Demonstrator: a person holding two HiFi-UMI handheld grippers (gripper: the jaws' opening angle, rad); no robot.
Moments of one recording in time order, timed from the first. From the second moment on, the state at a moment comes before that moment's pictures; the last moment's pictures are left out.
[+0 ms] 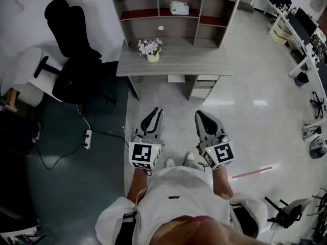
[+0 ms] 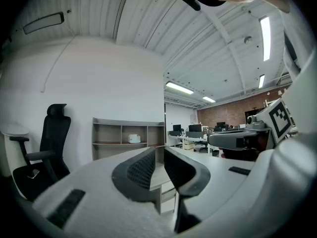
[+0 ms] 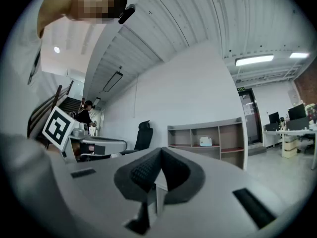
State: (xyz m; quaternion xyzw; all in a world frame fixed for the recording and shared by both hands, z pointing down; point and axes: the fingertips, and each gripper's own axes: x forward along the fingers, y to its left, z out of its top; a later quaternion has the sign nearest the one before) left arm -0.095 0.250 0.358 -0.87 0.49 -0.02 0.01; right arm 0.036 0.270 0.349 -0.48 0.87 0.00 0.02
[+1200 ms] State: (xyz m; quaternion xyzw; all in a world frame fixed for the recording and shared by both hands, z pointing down) left arm -0.095 0.154 0.358 -0.87 0.50 -0.03 0.02; right arm 0.034 0.173 0.349 -0.48 0.87 0.01 0.03
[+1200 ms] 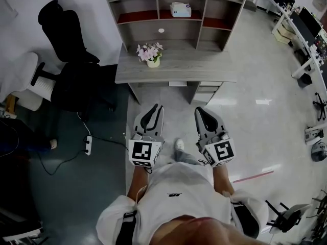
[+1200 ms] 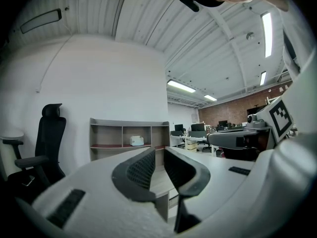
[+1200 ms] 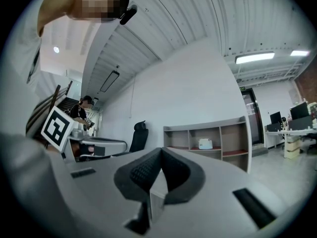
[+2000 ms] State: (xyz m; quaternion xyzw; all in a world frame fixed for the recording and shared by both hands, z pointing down) left arm -0.060 0.044 0.356 -0.85 0.52 -0.04 0.02; right arm 0.069 0.054 0.347 -0.46 0.89 0.00 0.02
